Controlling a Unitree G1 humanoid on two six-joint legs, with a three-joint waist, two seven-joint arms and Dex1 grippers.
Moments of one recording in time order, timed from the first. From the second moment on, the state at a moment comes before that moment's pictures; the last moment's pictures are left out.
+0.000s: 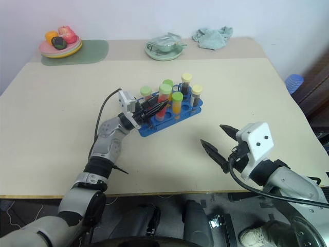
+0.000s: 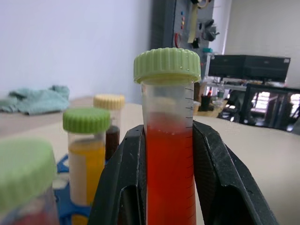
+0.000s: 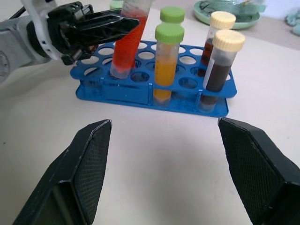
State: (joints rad) left arm -0.65 0.07 0.02 0.60 -0.32 -0.29 -0.95; right arm 0.25 -0.70 -0.42 -0.92 0.79 0.73 0.35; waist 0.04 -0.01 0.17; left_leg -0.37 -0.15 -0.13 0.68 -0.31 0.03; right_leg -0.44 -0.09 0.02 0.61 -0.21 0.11
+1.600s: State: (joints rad) left arm -0.65 0.07 0.01 0.69 -0.30 -0.38 -0.97; right arm 0.35 -0.73 -0.53 -0.94 0.89 0.73 0.38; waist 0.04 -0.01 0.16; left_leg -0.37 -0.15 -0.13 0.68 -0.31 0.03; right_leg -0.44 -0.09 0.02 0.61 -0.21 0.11
